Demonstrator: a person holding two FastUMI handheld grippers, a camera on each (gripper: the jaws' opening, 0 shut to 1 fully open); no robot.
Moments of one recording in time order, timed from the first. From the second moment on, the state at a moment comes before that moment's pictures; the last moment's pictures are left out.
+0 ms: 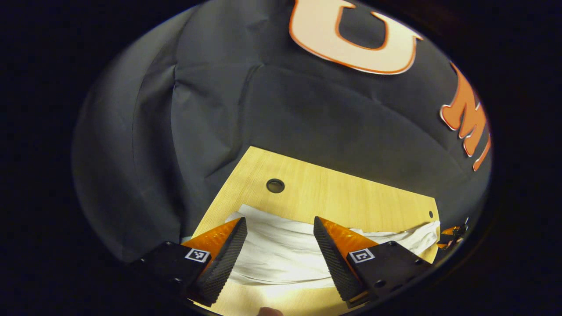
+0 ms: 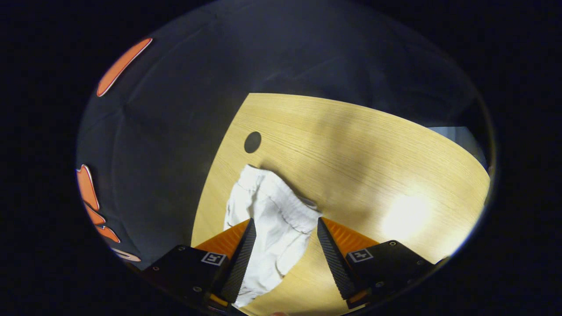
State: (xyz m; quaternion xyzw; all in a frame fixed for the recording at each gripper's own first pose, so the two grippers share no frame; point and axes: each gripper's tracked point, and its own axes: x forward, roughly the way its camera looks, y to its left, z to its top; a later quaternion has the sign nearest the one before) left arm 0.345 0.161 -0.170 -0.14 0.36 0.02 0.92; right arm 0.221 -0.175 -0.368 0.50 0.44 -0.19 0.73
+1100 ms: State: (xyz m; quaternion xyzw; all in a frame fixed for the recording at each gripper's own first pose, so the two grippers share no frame) left arm 0.228 0.039 -0.168 0.00 0.41 -0.02 0.91; right arm 0.245 -0.170 -0.421 0.49 0.44 -0.24 0.71
